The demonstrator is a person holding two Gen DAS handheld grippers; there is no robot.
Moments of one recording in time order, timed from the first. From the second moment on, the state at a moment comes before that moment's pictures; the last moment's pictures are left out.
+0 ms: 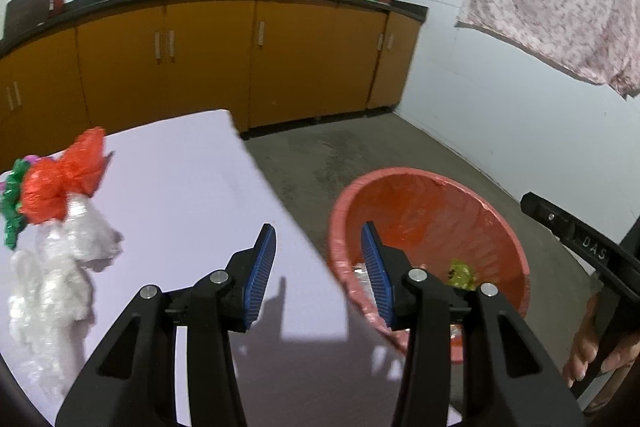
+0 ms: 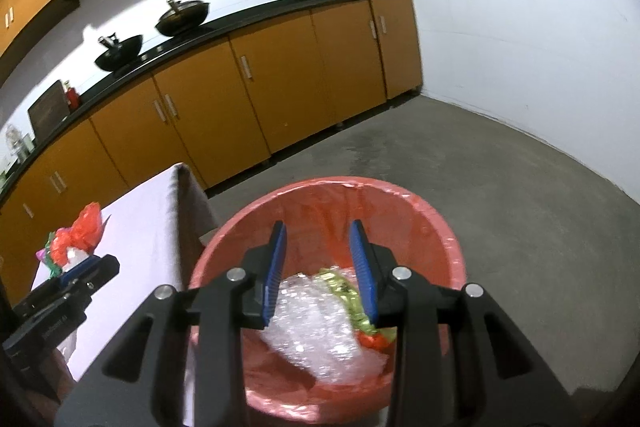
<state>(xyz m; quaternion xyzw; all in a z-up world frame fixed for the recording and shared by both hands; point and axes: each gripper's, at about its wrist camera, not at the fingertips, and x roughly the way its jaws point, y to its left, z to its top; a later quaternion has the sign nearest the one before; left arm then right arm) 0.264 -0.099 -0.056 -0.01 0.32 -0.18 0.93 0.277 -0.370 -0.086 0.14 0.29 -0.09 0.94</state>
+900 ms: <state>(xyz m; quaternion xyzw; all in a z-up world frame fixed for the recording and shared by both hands) 0.233 0.116 -0.079 -0.06 0.34 0.04 0.94 0.291 -0.191 -0.084 0.08 0.33 0.07 0.94</state>
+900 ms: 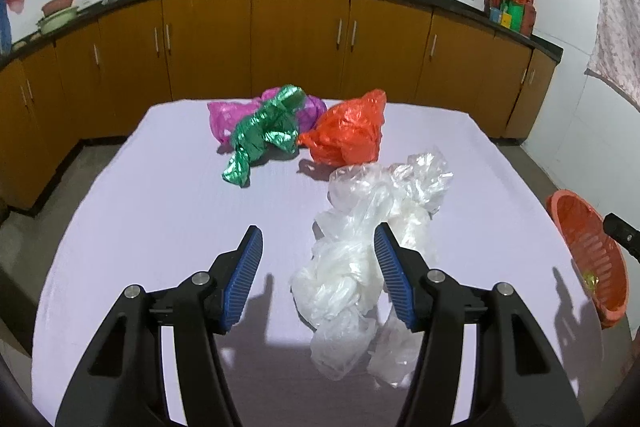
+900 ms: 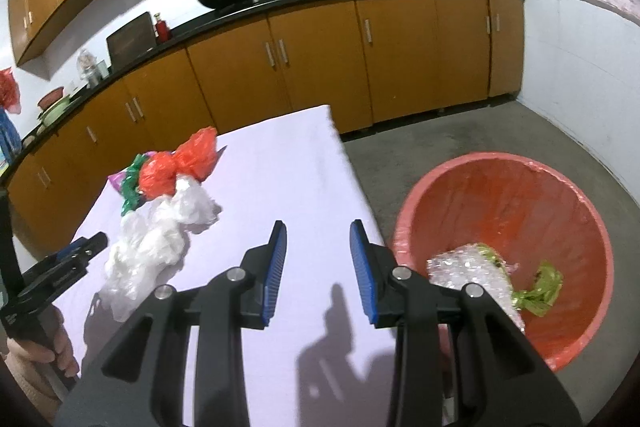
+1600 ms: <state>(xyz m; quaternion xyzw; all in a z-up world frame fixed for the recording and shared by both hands) 0.240 0.133 -0.100 -0.06 0.38 0.02 0.92 0.303 -0.136 -0.089 0.06 0.35 0.12 0.93</state>
